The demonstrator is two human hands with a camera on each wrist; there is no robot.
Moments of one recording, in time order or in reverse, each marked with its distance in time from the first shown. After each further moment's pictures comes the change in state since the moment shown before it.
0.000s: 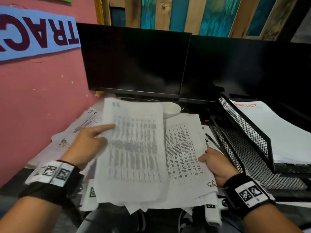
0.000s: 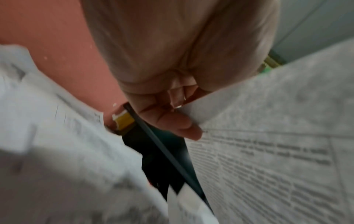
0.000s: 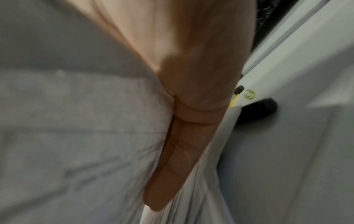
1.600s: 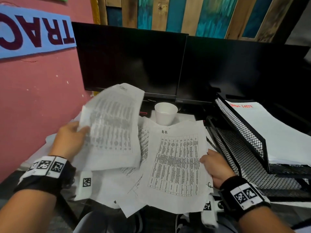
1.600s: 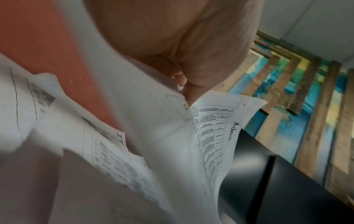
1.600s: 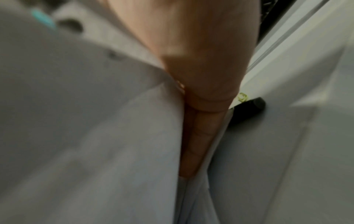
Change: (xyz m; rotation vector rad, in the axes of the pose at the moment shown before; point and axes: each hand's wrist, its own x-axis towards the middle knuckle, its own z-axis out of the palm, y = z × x) left_hand 0.020 -0.005 -0.019 0.167 0.323 -0.128; right_hand -0.004 0.001 -0.004 -0.102 0.139 -0.023
